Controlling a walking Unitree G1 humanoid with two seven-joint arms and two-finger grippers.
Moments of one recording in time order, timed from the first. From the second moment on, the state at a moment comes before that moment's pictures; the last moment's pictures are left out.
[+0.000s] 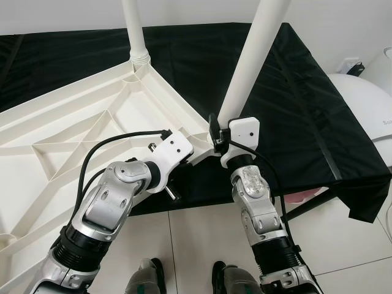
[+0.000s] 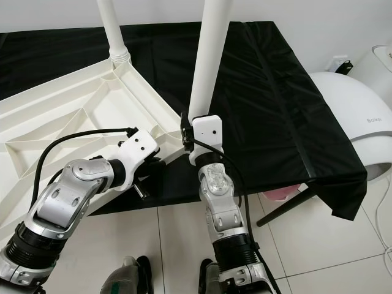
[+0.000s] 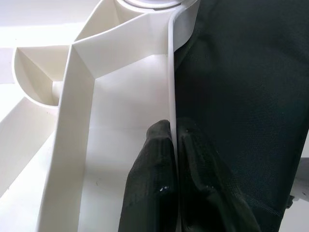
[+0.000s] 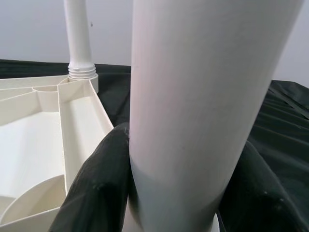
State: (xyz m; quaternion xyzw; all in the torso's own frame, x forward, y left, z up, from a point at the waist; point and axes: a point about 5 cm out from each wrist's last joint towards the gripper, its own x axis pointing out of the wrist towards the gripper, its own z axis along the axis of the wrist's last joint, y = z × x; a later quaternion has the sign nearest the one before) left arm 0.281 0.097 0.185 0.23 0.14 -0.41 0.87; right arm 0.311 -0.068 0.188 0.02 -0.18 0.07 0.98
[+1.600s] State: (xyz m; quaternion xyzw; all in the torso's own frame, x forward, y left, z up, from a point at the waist) left arm 0.281 0.097 0.186 0.24 0.15 -0.41 0.87; right arm 0.313 -0.060 0.178 0.00 -0.17 0.01 0.99
